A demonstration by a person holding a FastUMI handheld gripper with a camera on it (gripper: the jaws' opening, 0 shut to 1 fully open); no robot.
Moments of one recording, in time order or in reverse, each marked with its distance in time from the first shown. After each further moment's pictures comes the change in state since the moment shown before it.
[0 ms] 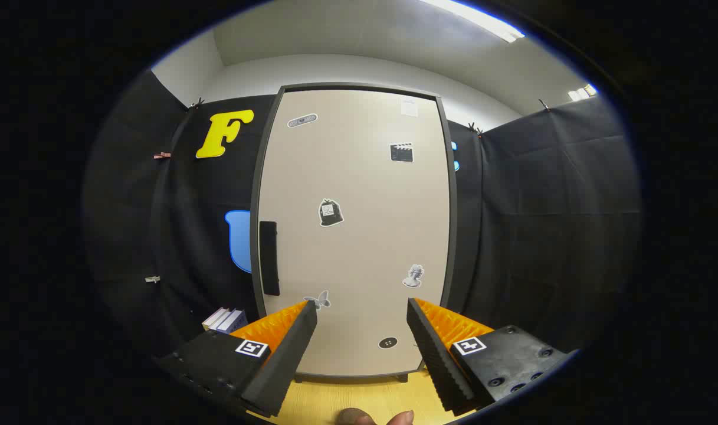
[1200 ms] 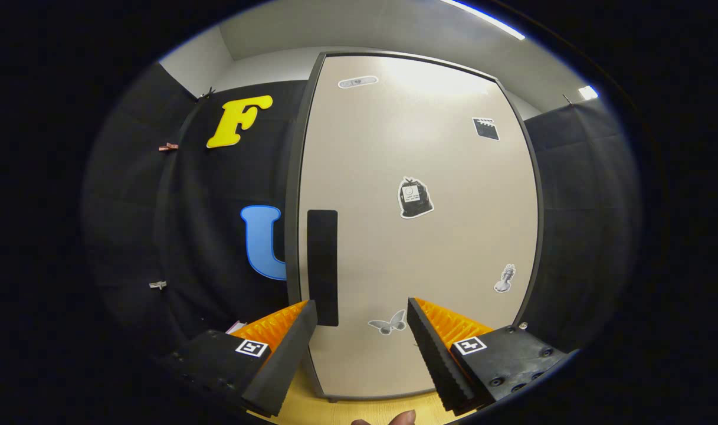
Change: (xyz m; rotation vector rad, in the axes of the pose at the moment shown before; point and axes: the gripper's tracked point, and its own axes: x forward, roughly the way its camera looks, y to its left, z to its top) arm 0.115 0.107 -0.036 -0.010 0.025 0.039
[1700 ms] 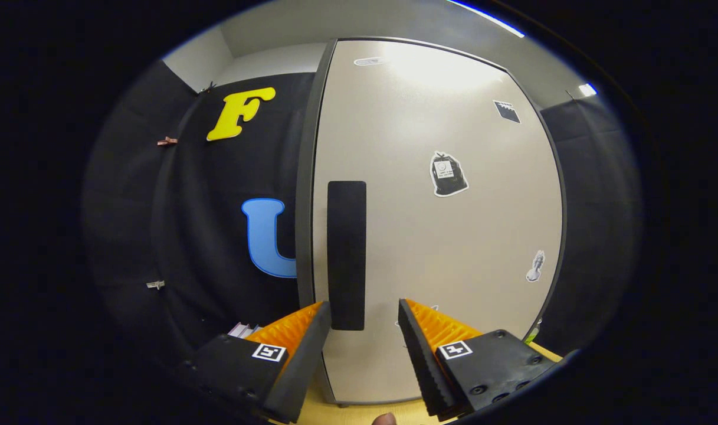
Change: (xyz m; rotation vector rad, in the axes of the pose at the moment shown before) arm 0.018 0.033 -0.022 0.040 0.030 0.036
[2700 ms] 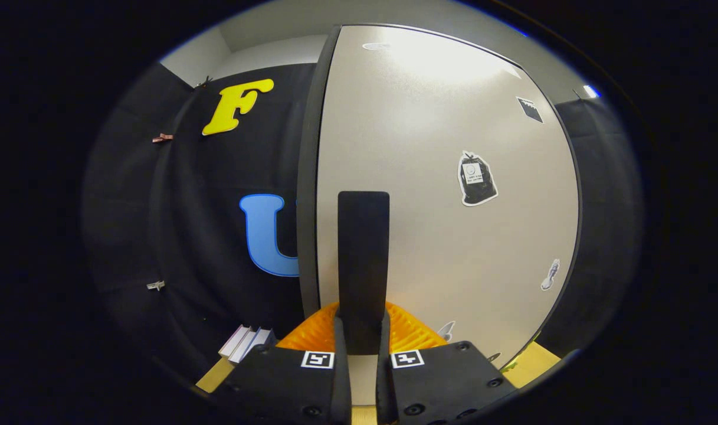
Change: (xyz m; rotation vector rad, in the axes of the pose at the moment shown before) arm 0.018 0.008 0.016 -0.022 0.041 0.018
